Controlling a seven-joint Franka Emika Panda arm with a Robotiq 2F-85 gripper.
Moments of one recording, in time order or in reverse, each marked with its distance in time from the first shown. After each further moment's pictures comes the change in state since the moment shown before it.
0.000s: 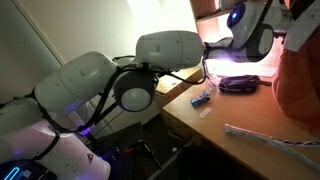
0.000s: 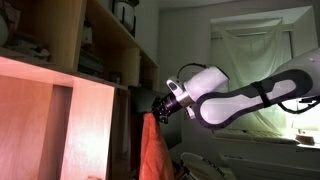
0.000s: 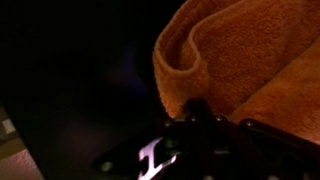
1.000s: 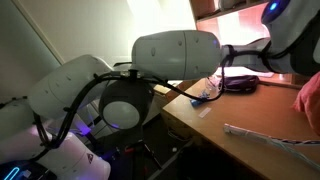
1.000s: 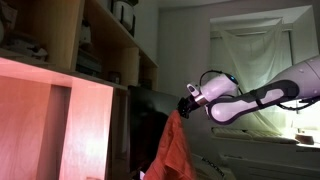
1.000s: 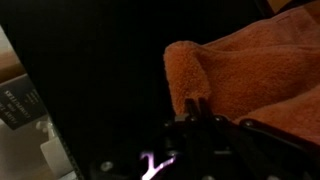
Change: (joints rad) arm -0.163 0.001 -0.152 0.036 0.050 0.000 0.224
